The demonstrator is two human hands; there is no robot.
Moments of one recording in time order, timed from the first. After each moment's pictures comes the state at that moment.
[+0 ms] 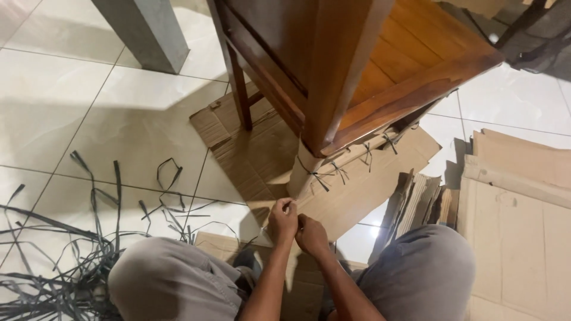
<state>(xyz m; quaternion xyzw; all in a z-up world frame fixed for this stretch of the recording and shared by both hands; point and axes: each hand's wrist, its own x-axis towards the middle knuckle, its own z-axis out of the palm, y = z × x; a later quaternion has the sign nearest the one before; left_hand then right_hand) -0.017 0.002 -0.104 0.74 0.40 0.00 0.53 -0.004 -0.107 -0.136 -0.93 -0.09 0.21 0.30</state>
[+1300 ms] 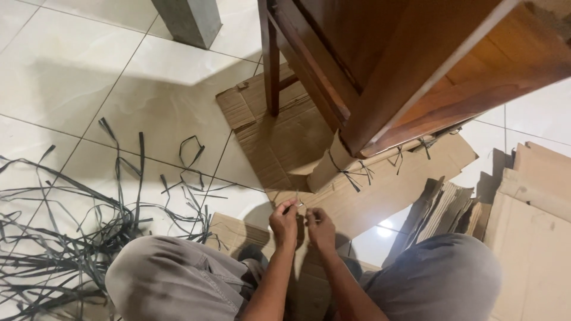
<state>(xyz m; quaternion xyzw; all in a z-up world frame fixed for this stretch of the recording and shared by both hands) -0.043 0.023 -0.136 0.56 0.48 0.16 0.66 -0.015 -0.080 -0.170 -0.85 0.07 0.21 0.49</state>
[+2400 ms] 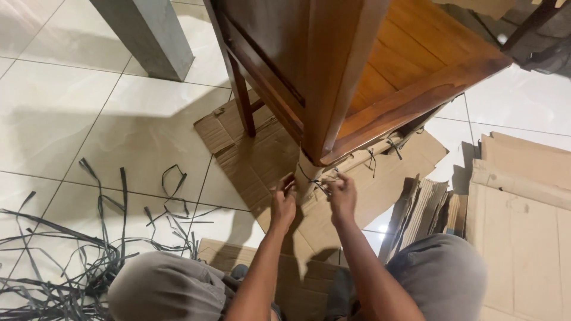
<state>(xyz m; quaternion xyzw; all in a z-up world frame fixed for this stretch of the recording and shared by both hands) 0.025 0.020 -0.029 0.66 0.22 0.09 0.71 0.085 -0.103 -0.047 -0.67 0.17 0.01 0.72</state>
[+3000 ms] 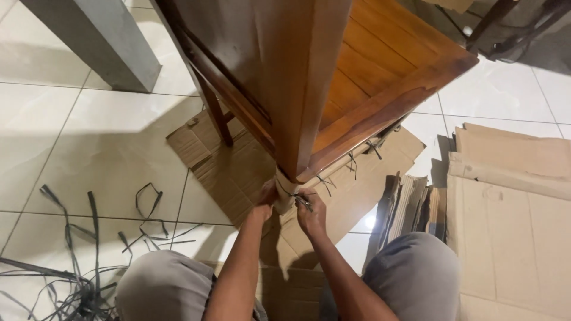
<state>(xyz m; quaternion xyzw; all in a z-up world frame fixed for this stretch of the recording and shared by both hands) 0.116 0.046 -0.164 0.48 0.27 -0.07 0.83 0.084 -0.098 -0.069 -0.81 0.06 0.03 0.58</state>
